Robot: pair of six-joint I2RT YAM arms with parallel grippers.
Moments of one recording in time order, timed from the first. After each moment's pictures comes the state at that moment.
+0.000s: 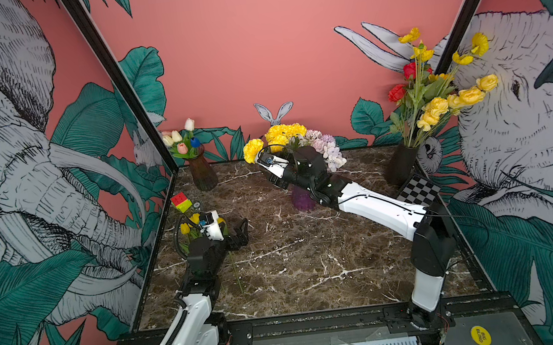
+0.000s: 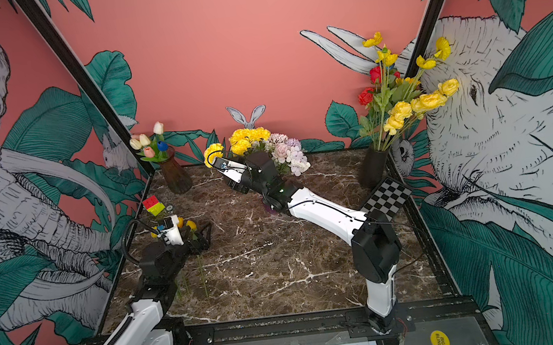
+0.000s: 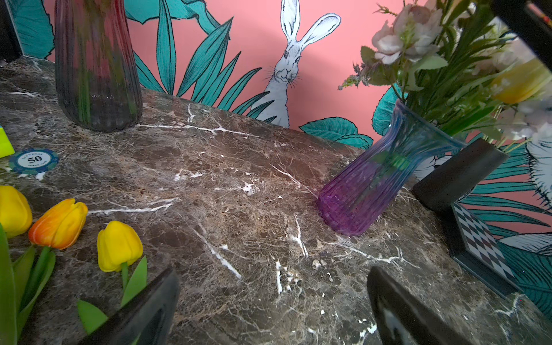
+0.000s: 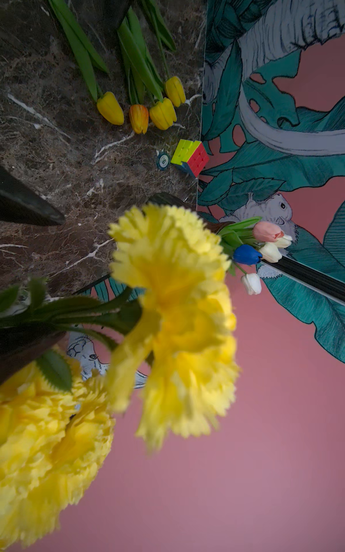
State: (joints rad) left arm -0.12 0.82 0.23 0.38 0.27 -0.36; right arm 0.80 1.84 1.62 0.06 -0.02 -0.57
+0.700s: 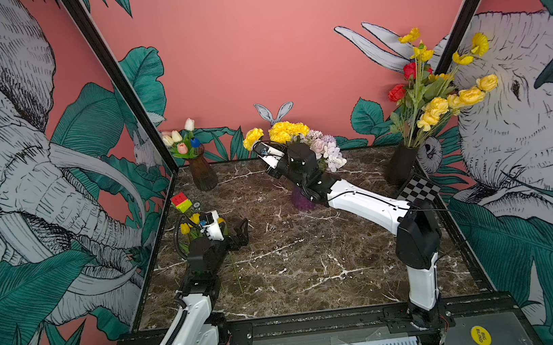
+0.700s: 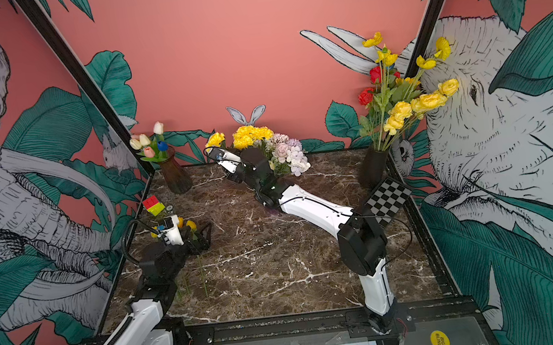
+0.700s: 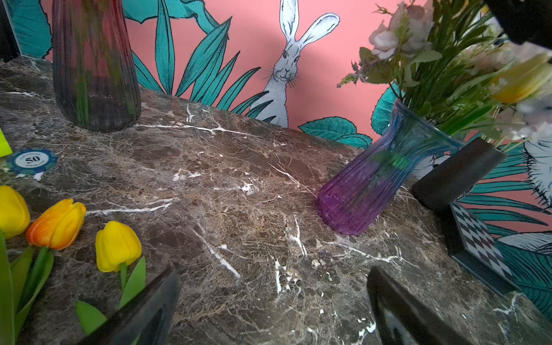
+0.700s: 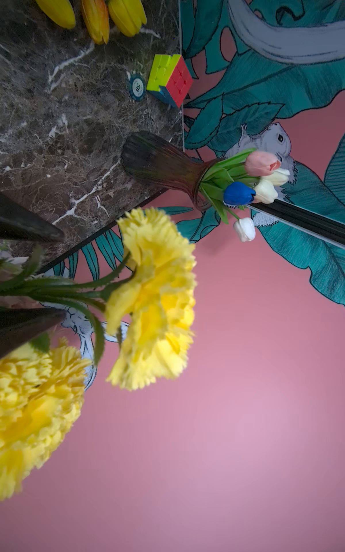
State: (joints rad) left arm -0.12 0.82 0.23 0.38 0.28 -0.36; right arm 0.80 1.96 1.75 0.19 0.14 -0.57
